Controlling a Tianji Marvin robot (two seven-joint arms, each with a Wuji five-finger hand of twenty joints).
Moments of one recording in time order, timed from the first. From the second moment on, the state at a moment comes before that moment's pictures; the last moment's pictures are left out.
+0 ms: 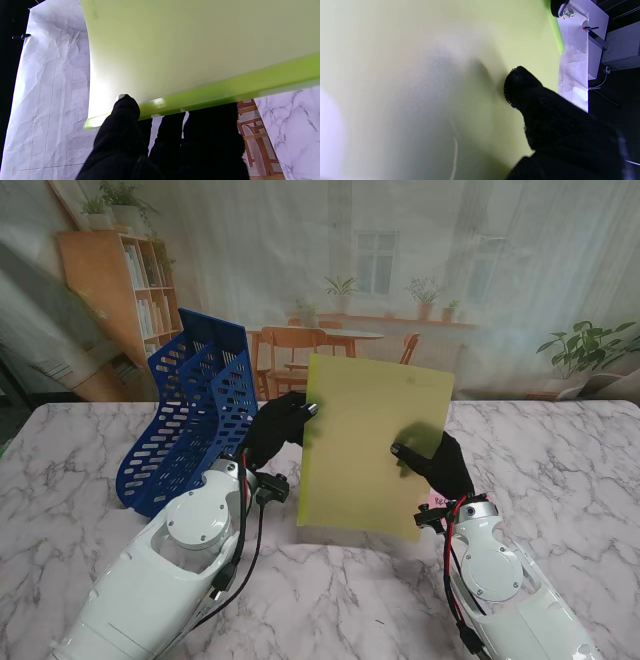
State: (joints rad) left arm 1.35 -1.25 -1.05 -1.57 -0.20 -0.05 0.13; right arm -1.57 -1.21 1.29 -1.51 -0.10 -0.36 -0.24; left_hand 1.21 -0.10 -0.01 -0.02 0.55 0.16 0.64 0.55 0.80 0.27 0.39 0.29 0.78 0.30 0.53 0.47 0.52 0.24 1.13 0.46; right_hand 0.75 -0.57 0.88 -0.24 0.77 -0.01 1.05 0.45 1.27 0.10 0.79 0.46 1.27 0.17 0.77 0.56 0.75 0.36 1.43 0.42
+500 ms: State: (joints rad) left arm 1.36 -1.25 -1.06 -1.56 -0.19 -0.07 0.14; right arm -1.57 -1.22 1.28 -1.51 -0.10 -0.35 -0.26; left_hand 1.21 -0.11 0.03 -0.02 0.57 0.24 0.65 0.48 0.83 0.26 0.40 0.30 0.82 0.29 0.53 0.46 0.56 0.24 1.13 0.44; right_hand 0.75 -0.57 0.88 -0.24 0.77 -0.01 1.05 0.45 1.27 0.10 0.80 0.47 1.27 0.17 0.79 0.57 0.76 0.36 1.43 0.43
